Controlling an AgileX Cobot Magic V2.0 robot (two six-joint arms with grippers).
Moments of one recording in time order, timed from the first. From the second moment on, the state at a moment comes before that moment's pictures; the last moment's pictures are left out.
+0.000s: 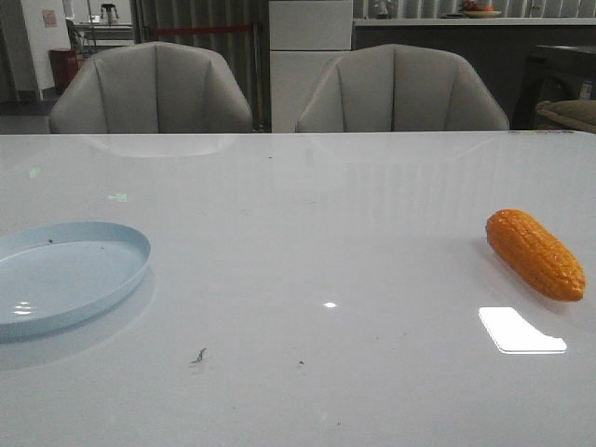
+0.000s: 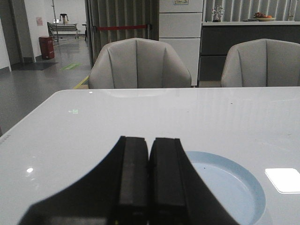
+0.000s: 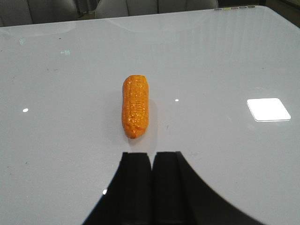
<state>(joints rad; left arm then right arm) -0.04 -0.01 0.01 -0.09 0.06 0.07 0.01 -0.01 0.03 0.15 0.27 0.01</state>
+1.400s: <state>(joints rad) -0.04 -0.01 -0.11 -0.07 -0.10 0.07 0.01 -0.01 -0.01 0.10 0.00 0.01</state>
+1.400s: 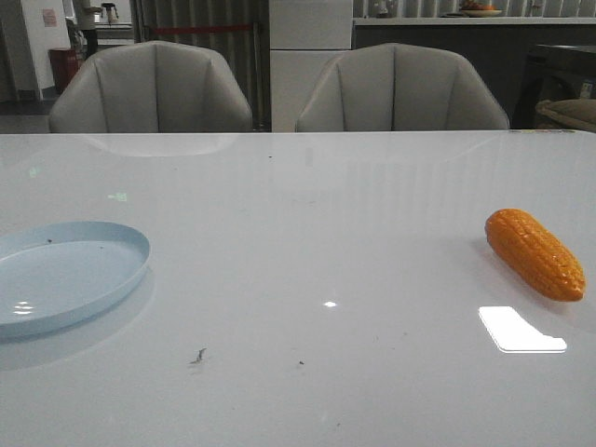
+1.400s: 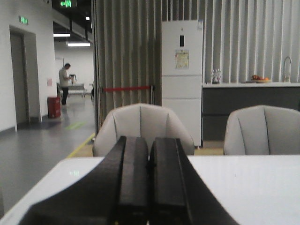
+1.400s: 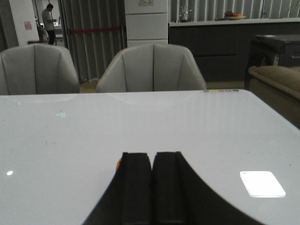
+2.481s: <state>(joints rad) -0.04 0.87 -0.62 -0.05 0.44 0.07 0.01 0.86 -0.62 0.18 0.40 -0.01</state>
